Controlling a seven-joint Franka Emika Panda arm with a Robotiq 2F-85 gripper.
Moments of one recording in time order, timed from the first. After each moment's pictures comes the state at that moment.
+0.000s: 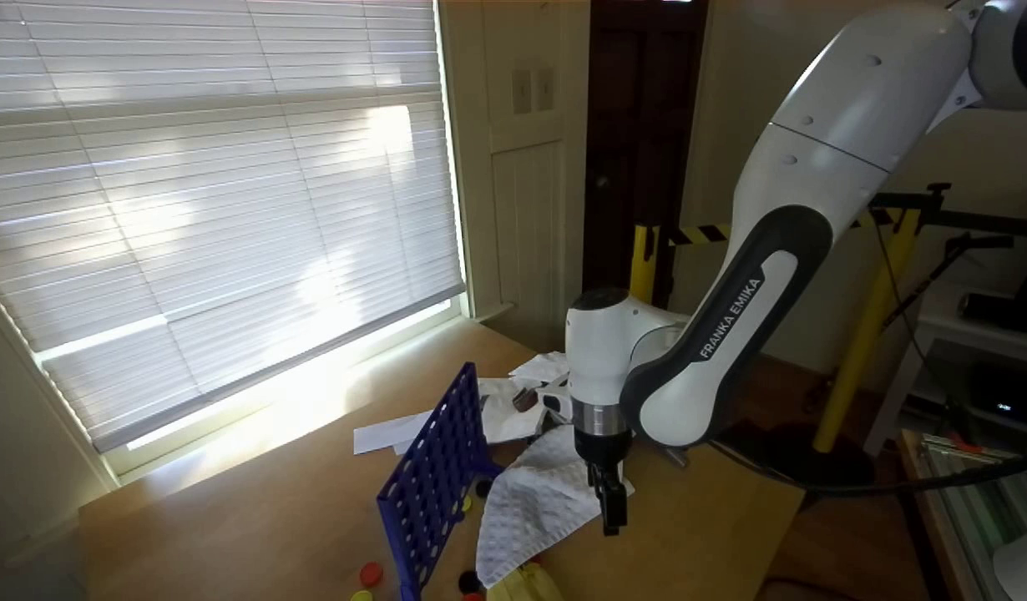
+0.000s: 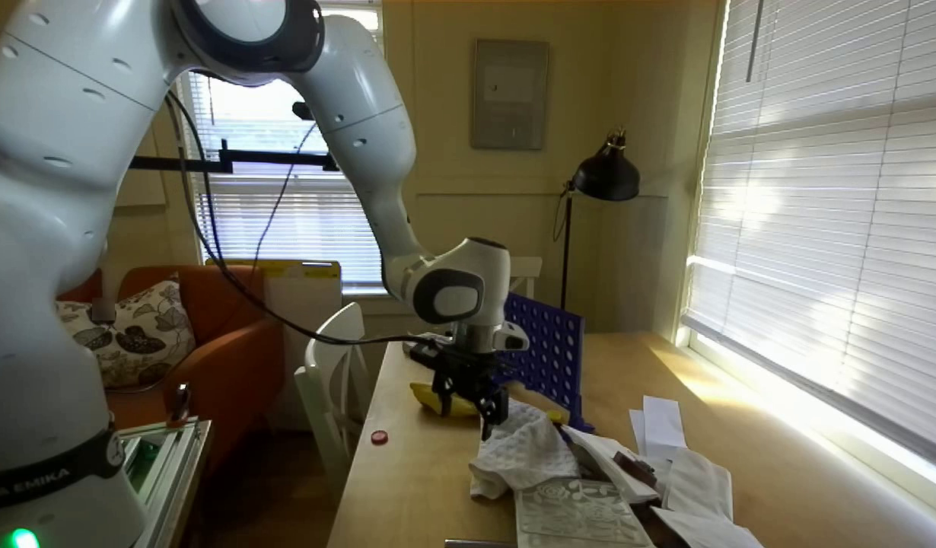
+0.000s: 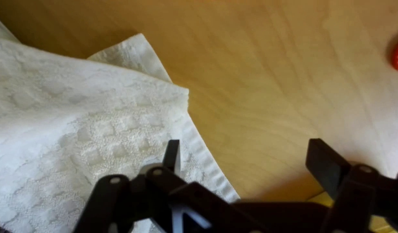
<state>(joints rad) -0.03 0.52 0.14 -2.20 -0.04 2.66 -0.41</state>
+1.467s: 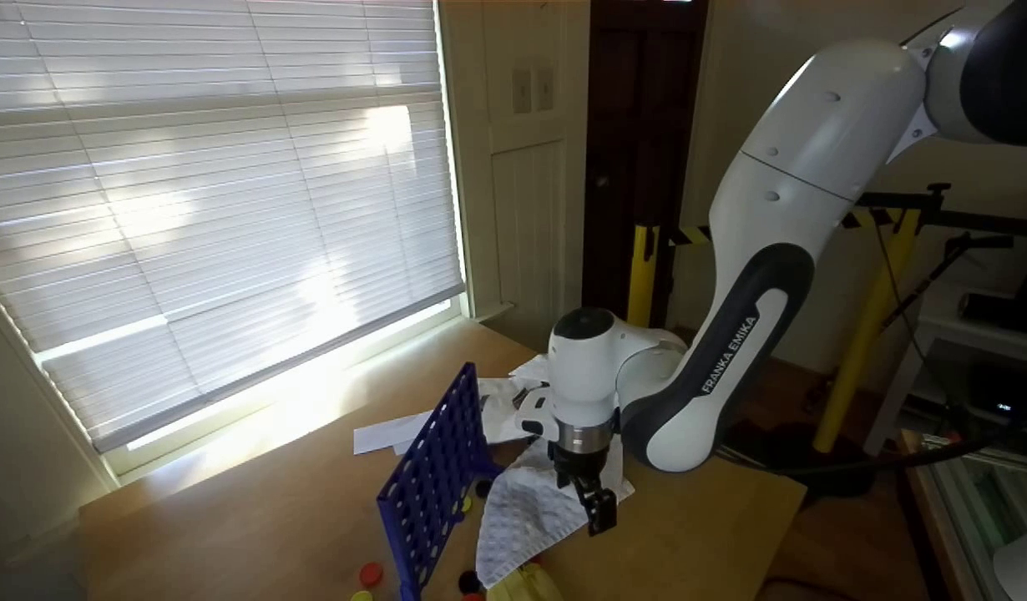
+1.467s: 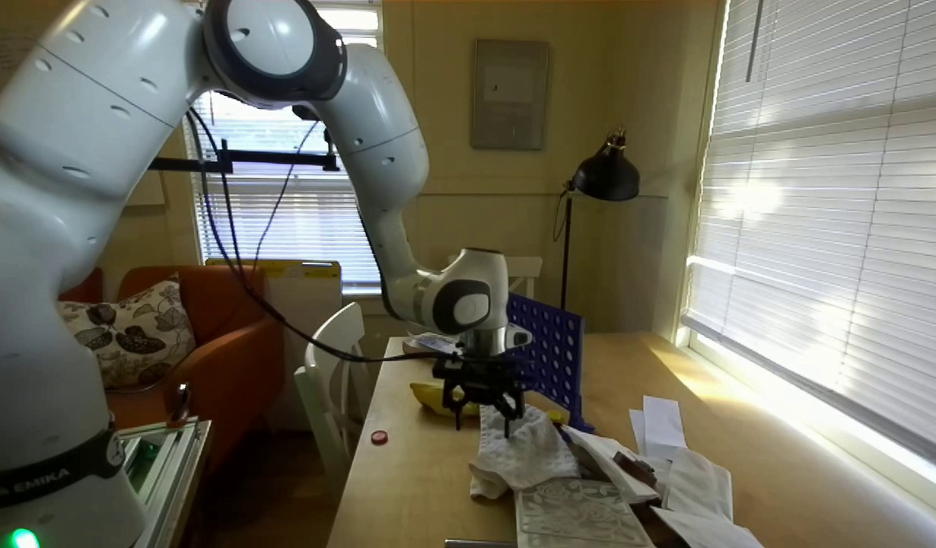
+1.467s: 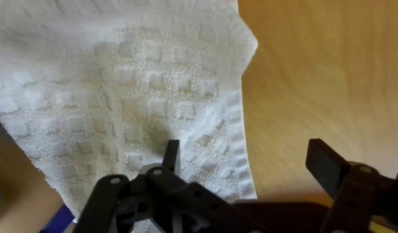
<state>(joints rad) 0.00 0.62 0.12 -2.11 -0.29 2.74 -0.52</state>
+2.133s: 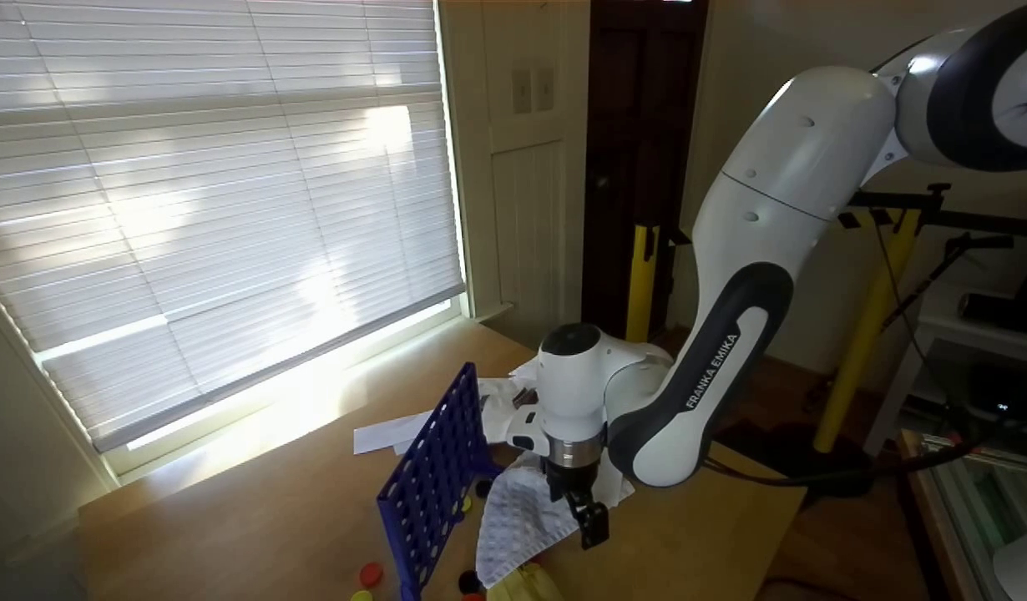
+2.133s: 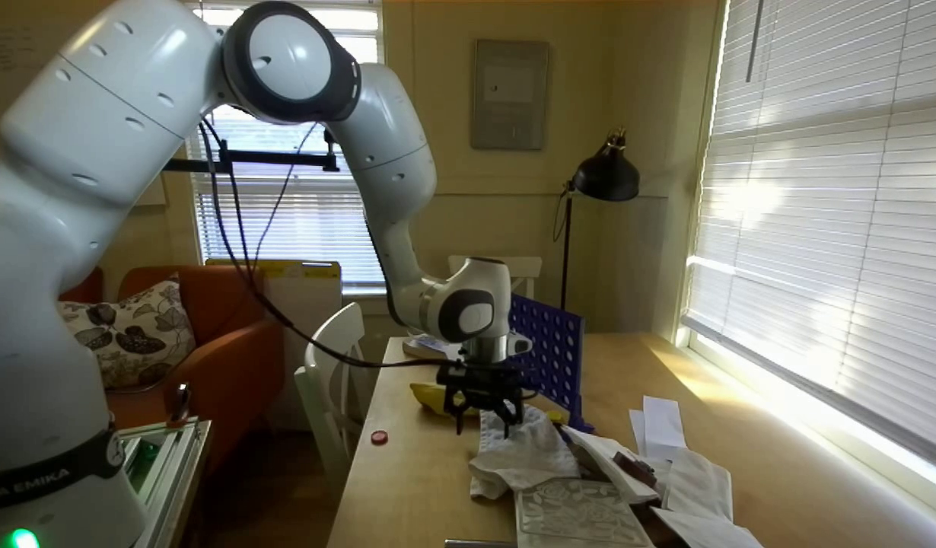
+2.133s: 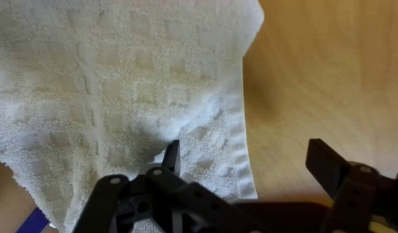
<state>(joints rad) 0.01 0.69 0.13 -2.05 -0.29 2.72 -0.53</state>
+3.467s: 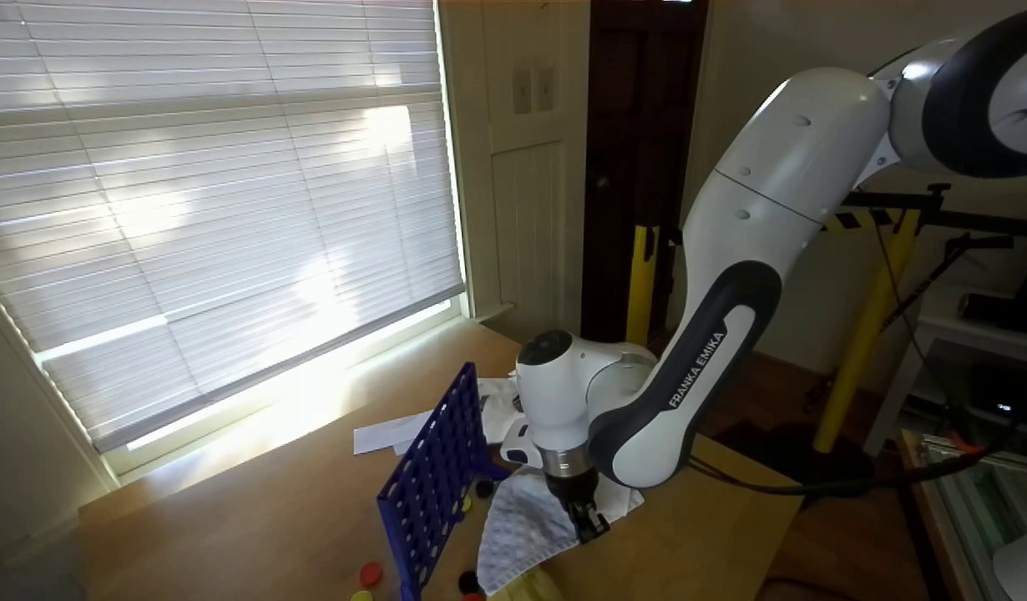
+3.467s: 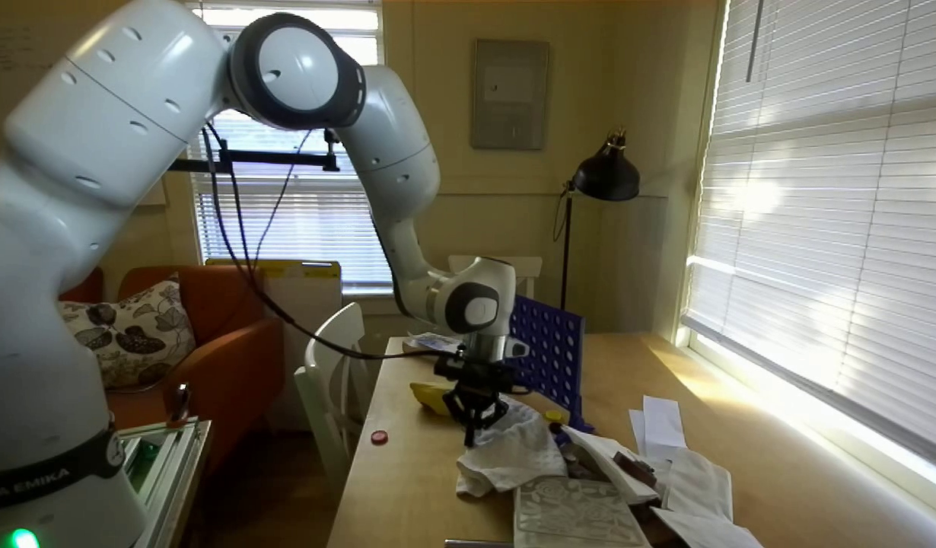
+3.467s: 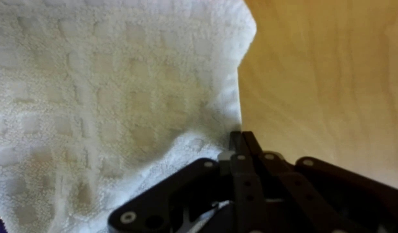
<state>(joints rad) 0.01 0.71 0.17 -1.98 -0.26 2.52 -0.52</state>
